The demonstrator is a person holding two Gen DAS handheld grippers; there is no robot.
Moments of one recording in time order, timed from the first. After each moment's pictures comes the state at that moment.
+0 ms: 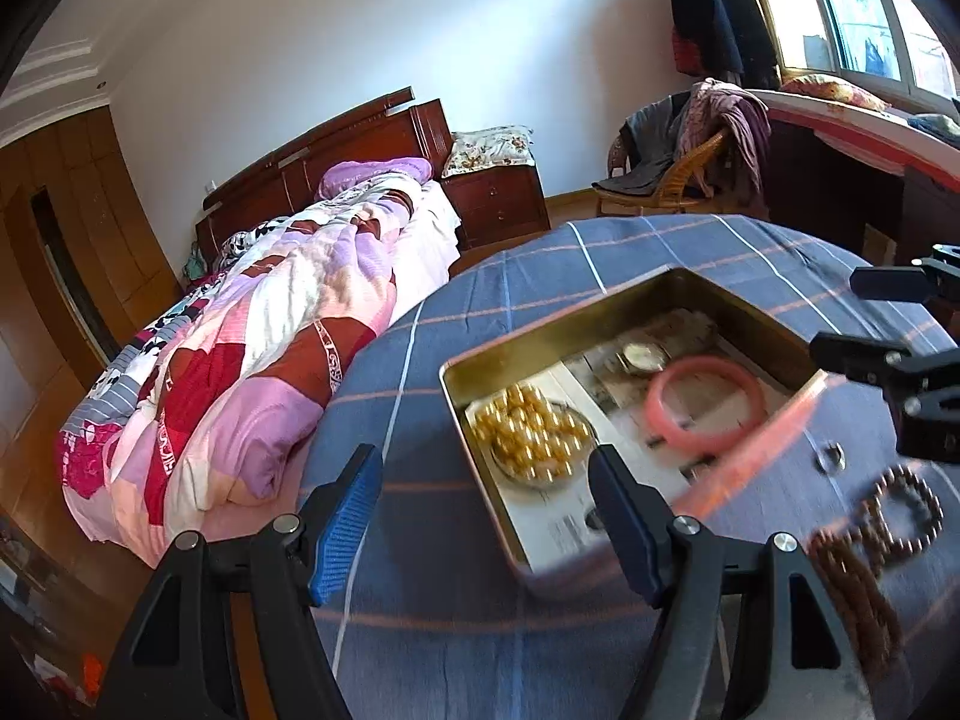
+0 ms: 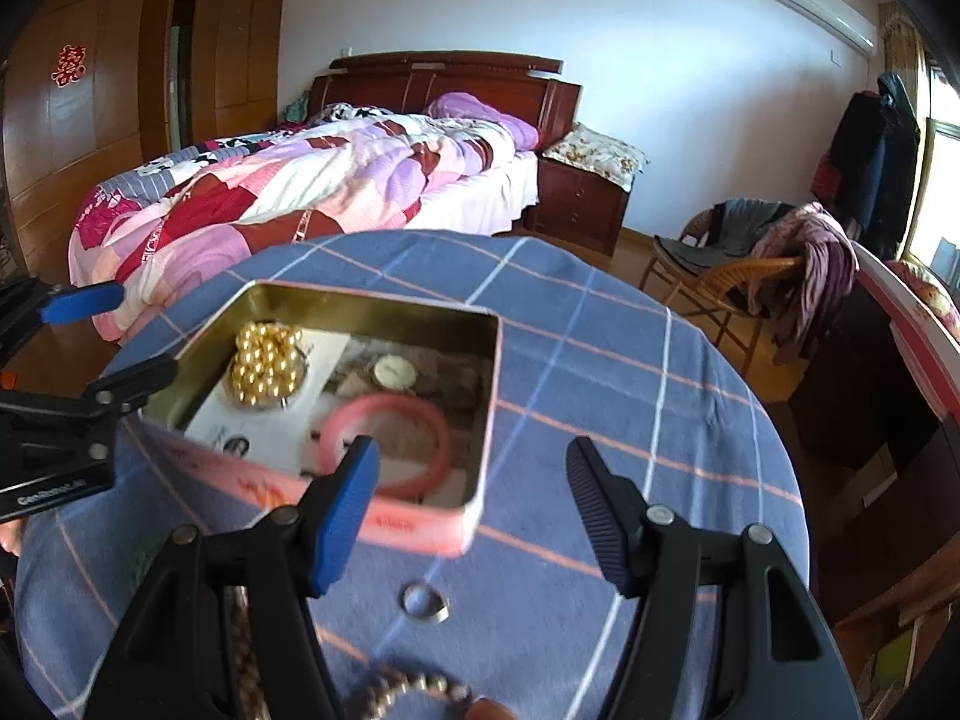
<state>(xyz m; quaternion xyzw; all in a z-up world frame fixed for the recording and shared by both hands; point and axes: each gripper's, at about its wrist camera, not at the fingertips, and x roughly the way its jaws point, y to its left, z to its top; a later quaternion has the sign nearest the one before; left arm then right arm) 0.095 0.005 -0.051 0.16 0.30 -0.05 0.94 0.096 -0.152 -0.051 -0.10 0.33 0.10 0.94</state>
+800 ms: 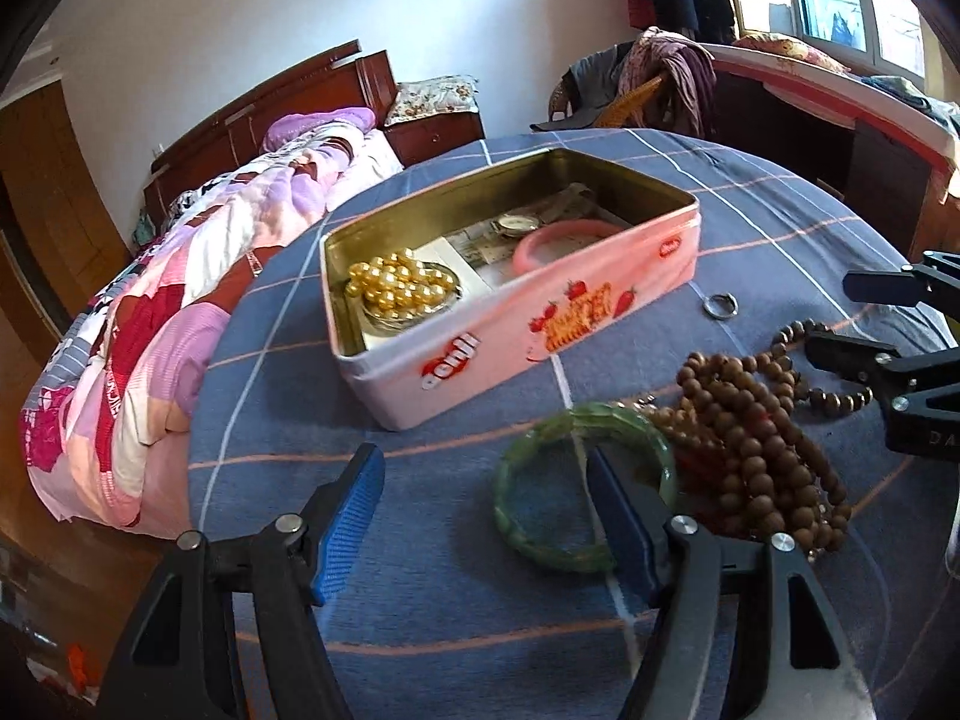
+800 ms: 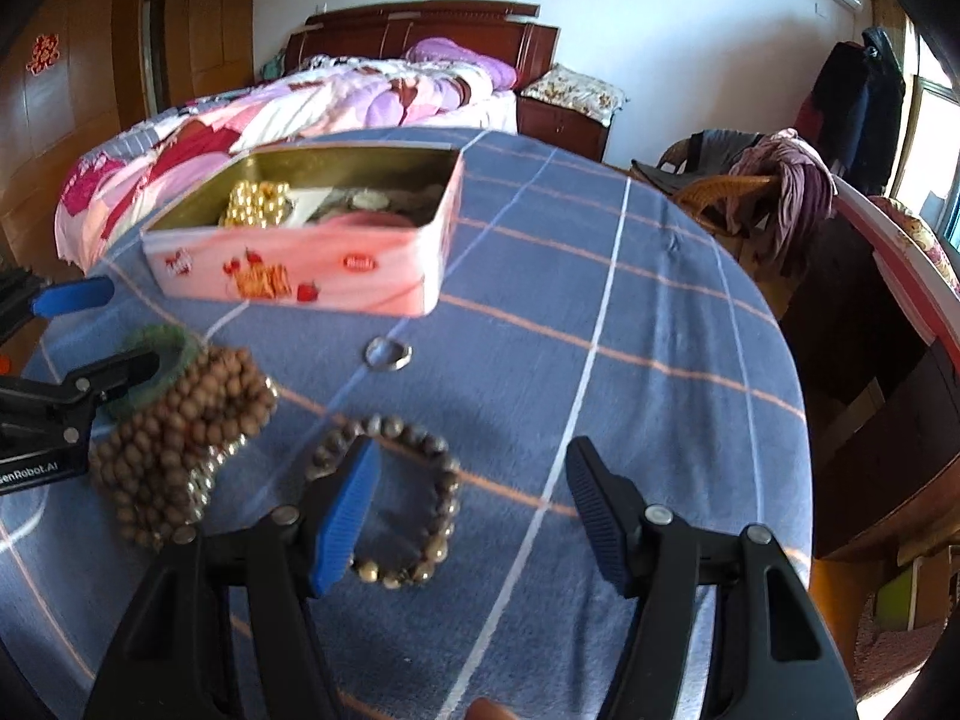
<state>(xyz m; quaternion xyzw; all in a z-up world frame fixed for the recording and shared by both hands) 0.039 -0.027 -0.105 0.15 0.37 -0.10 0.91 0.040 -0.184 -0.103 -0.09 0.39 0.08 0.91</state>
